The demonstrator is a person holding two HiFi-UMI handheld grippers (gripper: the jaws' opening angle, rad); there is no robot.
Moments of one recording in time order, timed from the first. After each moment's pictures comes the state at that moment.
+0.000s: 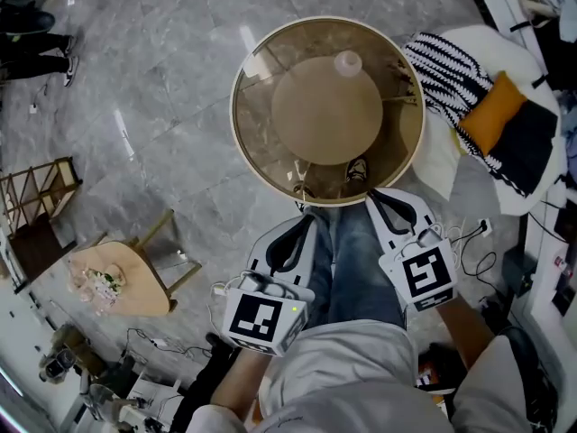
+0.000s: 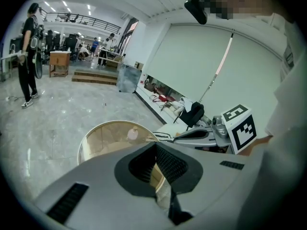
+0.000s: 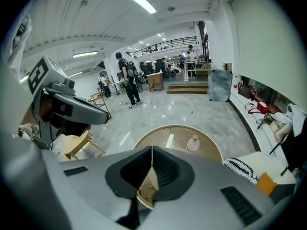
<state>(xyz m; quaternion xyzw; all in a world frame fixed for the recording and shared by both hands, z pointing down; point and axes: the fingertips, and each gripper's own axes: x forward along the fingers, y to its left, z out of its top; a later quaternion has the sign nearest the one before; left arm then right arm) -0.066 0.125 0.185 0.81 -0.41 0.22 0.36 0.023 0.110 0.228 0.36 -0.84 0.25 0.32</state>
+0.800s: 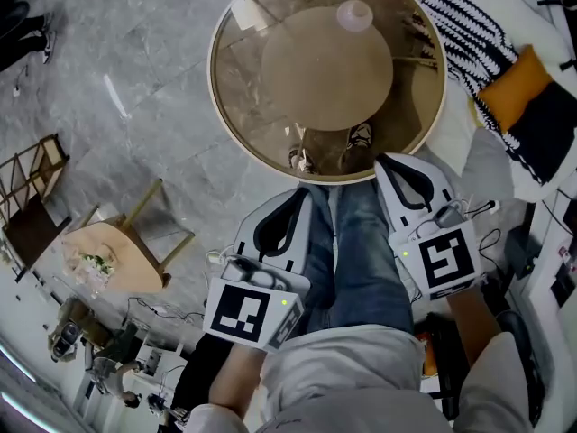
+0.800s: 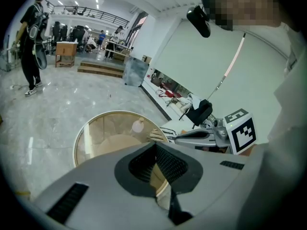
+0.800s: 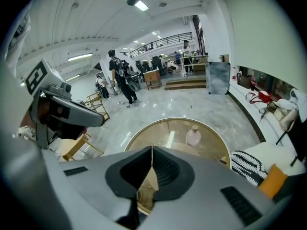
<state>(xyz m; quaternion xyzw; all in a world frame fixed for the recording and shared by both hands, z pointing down) -0.065 0.106 0.259 0.78 -0.42 0.22 0.40 0.030 0.086 0.303 0.36 -0.83 0.29 0.31</state>
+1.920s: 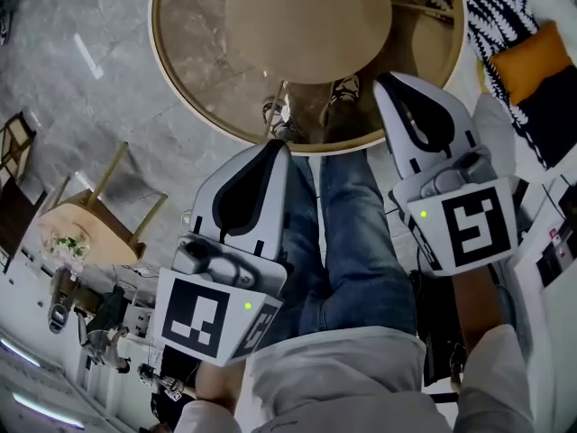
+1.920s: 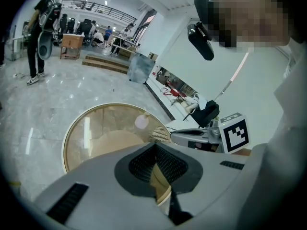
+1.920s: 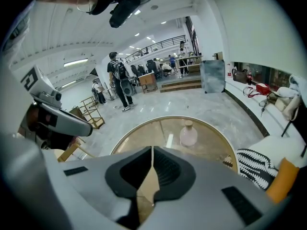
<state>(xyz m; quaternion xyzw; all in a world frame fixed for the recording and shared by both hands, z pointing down) -0.052 0.078 0.331 0.76 -0.44 0.21 0.43 0.046 0.036 0.380 0.38 -0.83 0.30 0.28</state>
